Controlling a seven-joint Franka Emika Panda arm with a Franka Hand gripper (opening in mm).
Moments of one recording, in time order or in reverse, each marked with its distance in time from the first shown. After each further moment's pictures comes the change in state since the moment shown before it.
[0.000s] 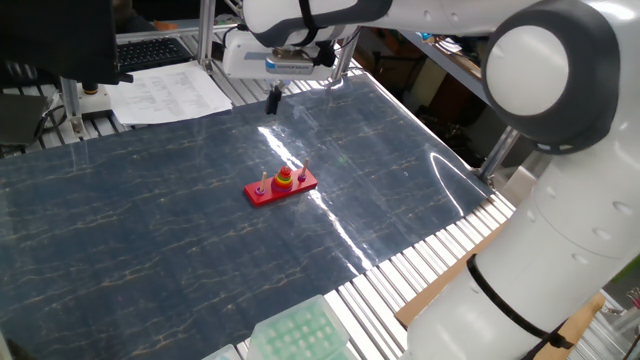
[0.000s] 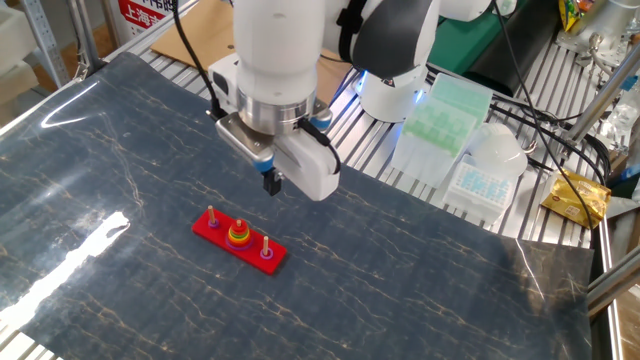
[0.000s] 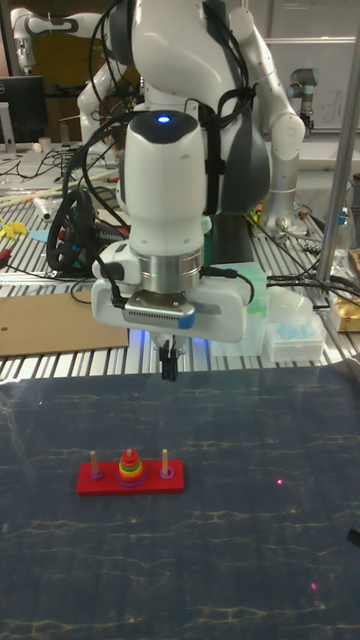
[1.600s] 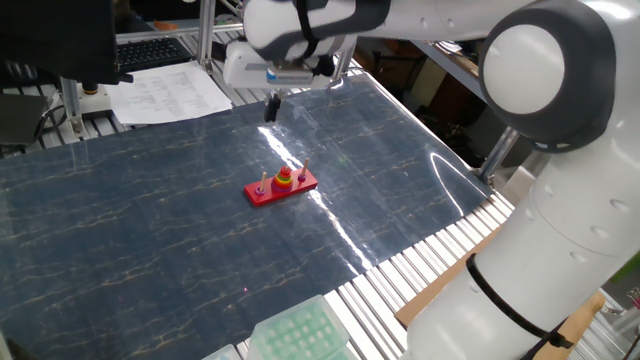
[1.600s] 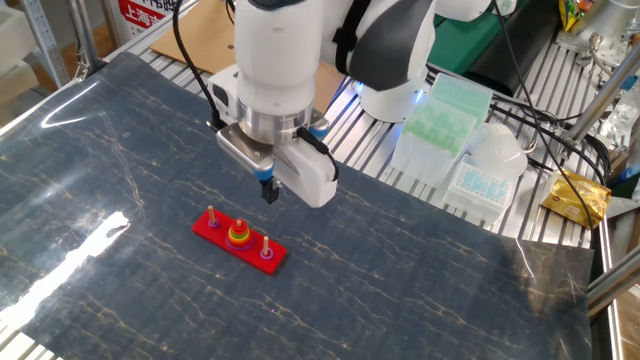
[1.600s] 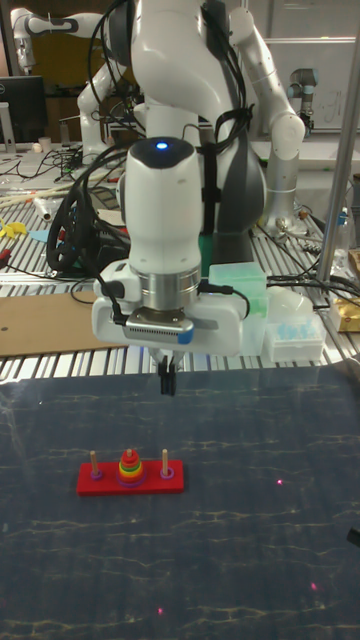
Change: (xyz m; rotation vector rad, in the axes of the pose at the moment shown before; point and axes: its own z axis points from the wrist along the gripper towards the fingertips) arm 0.001 -0.002 0.025 -0.010 -0.032 -0.039
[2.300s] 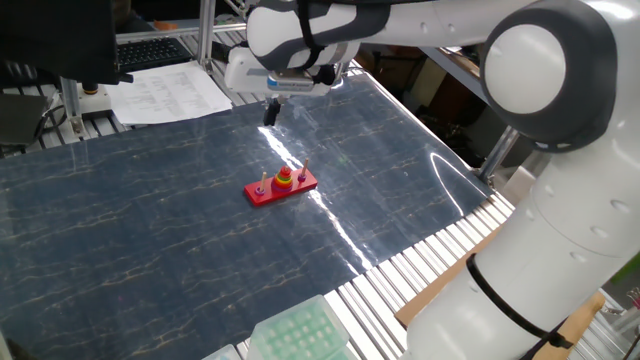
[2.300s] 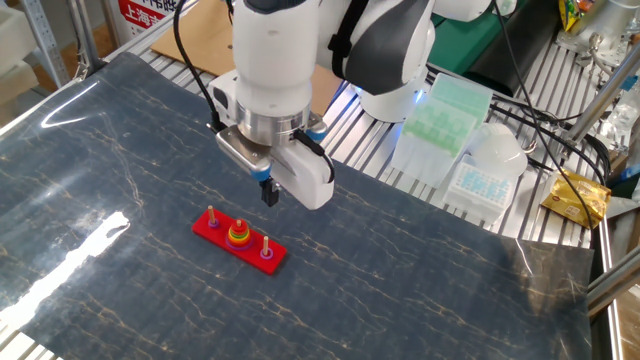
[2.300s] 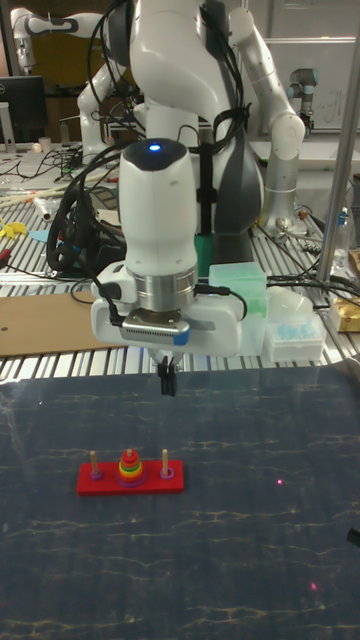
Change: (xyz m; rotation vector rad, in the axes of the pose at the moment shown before) arm 0.001 -0.001 0.004 -0.026 0.002 0.035
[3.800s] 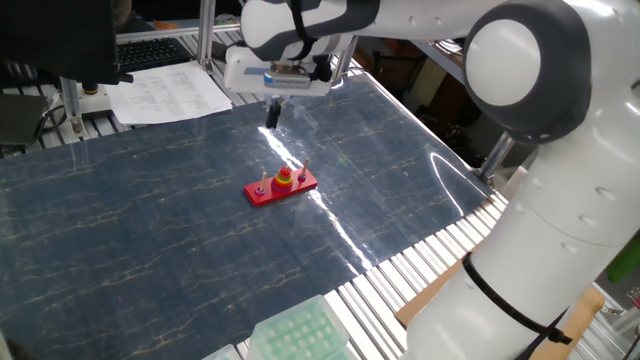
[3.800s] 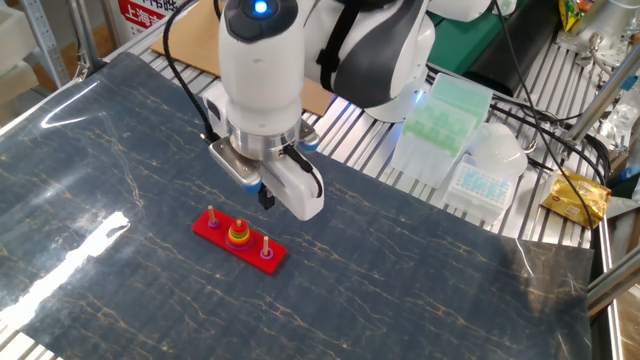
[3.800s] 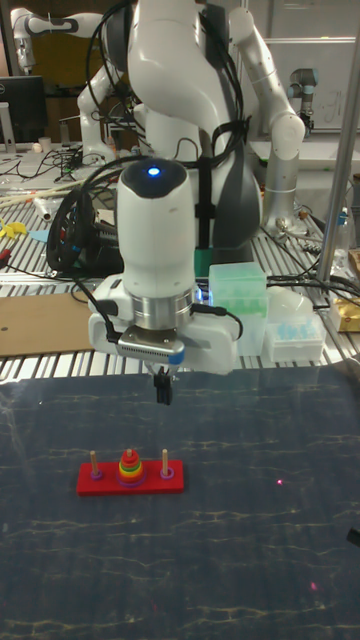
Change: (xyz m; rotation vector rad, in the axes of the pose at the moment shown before) arm -0.003 -0.006 0.019 0.040 0.070 0.036
